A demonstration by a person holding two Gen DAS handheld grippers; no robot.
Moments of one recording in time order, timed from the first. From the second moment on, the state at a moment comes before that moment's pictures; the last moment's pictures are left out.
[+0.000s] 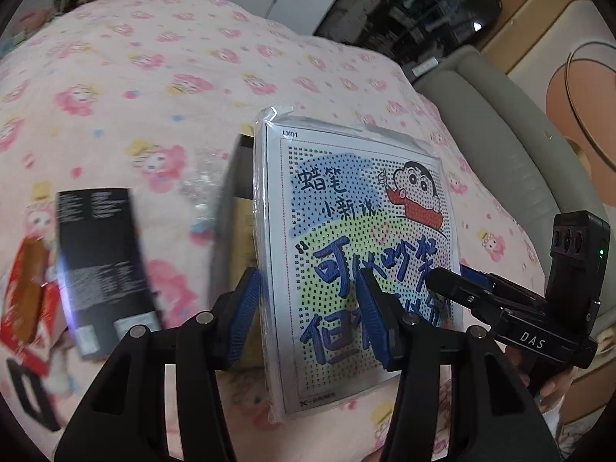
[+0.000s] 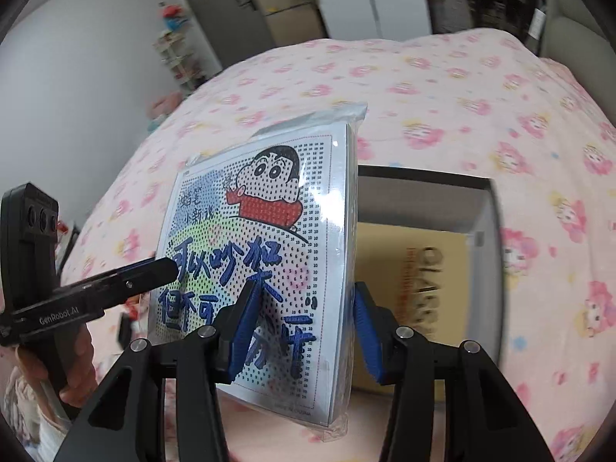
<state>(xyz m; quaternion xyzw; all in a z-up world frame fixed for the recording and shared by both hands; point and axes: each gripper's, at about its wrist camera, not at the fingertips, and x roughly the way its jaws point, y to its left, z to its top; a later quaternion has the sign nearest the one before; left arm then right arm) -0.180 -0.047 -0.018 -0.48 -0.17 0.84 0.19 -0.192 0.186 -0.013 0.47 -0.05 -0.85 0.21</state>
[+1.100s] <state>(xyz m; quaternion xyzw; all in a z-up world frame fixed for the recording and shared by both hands) -0.227 0.034 -0.110 -0.65 0.00 0.76 0.09 -0.243 0.212 -0.138 0.60 -0.05 -0.78 0.17</state>
